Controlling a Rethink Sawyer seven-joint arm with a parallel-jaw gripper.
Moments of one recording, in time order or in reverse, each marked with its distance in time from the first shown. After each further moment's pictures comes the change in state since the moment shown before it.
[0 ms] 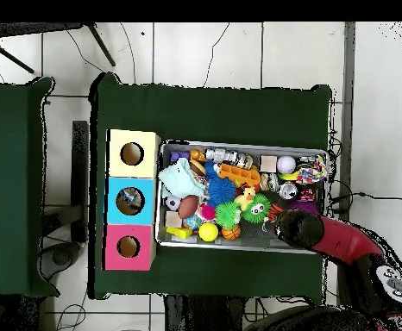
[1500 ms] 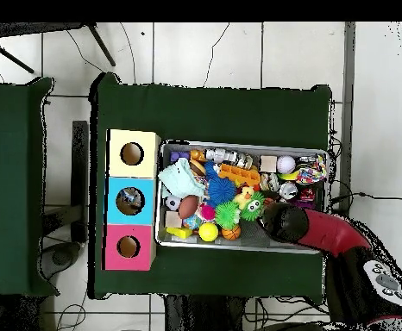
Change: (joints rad) arm 0.040 -0.082 0.071 0.069 0.030 -0.007 0.000
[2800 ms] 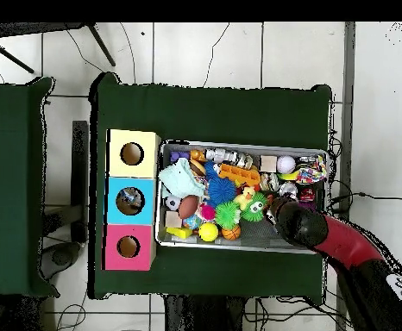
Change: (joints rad) arm -0.181 -0.006 0.159 0.068 0.066 -0.123 0.000
